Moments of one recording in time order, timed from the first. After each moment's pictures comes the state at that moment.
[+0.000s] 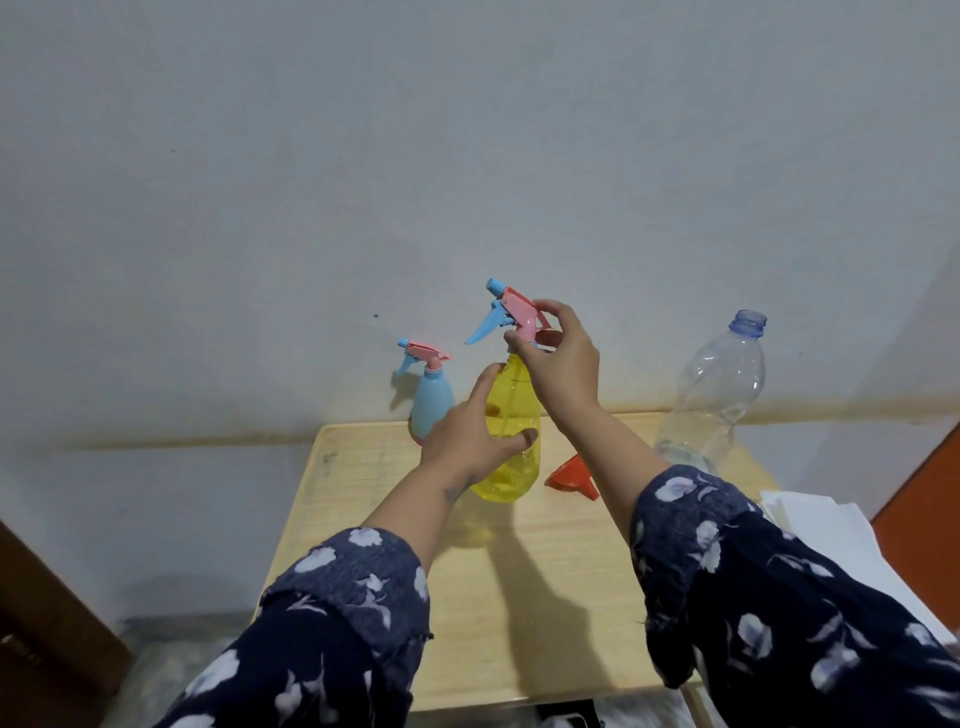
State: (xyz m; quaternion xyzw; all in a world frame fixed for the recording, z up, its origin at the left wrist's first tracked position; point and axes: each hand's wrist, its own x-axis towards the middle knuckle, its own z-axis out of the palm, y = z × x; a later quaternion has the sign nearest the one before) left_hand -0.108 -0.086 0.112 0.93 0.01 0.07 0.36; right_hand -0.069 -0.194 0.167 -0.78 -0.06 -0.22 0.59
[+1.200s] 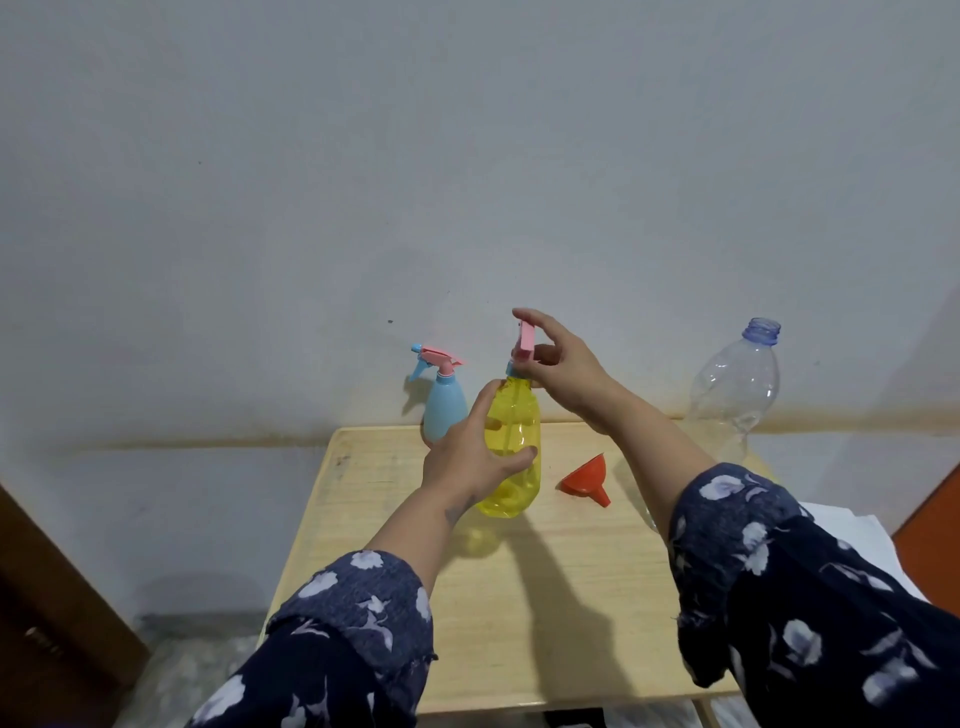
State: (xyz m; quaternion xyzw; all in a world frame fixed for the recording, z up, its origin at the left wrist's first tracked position) left_hand -0.124 -0.079 0.104 0.92 0.04 0.07 0.39; right_hand -0.069 -0.211 0.178 -0.80 -0.19 0.00 0.56
